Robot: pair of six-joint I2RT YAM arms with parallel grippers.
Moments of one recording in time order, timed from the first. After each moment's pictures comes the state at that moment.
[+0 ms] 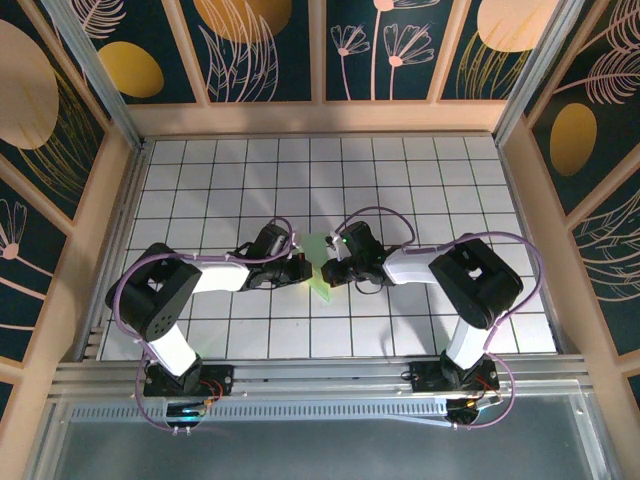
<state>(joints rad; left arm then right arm) -0.64 1.70 0.68 0.15 0.39 -0.82 0.73 1.74 0.75 0.10 -0.36 0.42</state>
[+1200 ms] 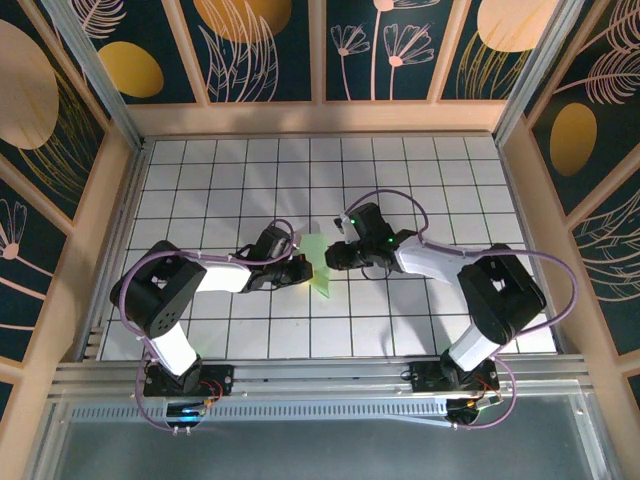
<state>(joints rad) -0.65 1.73 0.67 0.20 0.37 -0.82 0.67 1.59 0.86 -0.16 -0.40 0.48</state>
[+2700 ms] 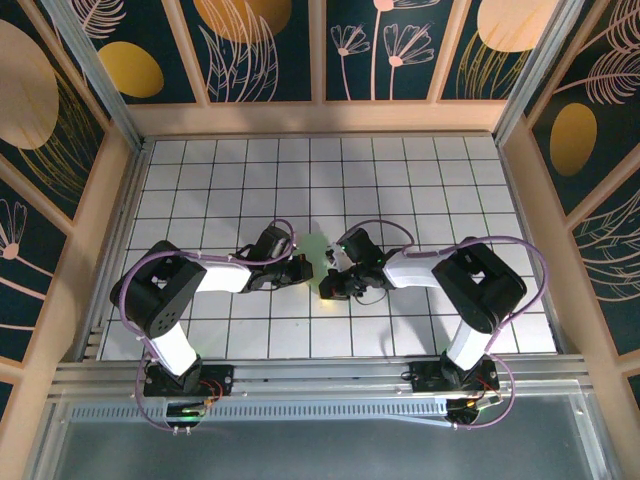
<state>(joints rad) -0.65 1.73 0.67 0.20 0.36 -0.82 0.76 1.71 0.74 -0.04 -0.60 0.66</state>
